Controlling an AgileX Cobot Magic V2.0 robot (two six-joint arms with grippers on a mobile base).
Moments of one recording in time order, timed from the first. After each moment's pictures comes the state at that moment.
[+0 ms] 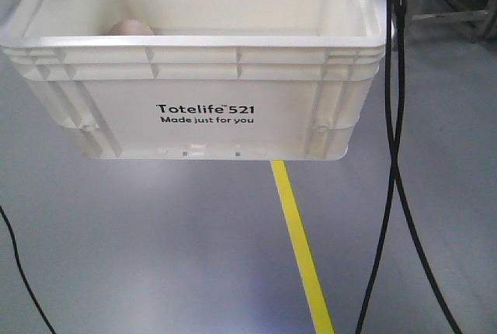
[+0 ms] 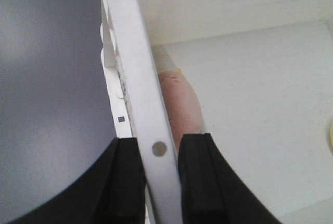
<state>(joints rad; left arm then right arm) 0.06 1.71 -1.90 -0.38 1.17 0.24 0.31 1.74 -1.90 -0.05 0.99 0.16</state>
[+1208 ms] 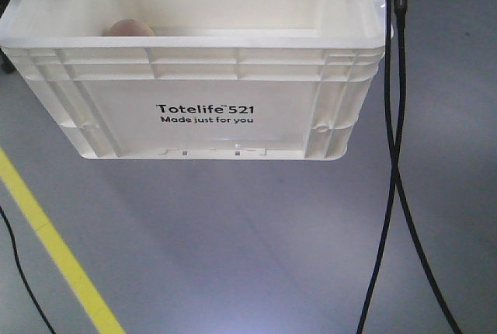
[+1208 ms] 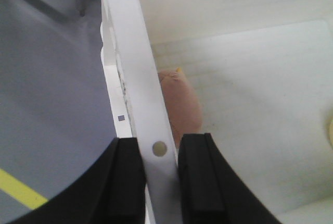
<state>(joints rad) 0.06 1.71 -1.90 -0.38 1.16 0.24 0.31 1.74 -1.90 -0.05 0.99 0.16</state>
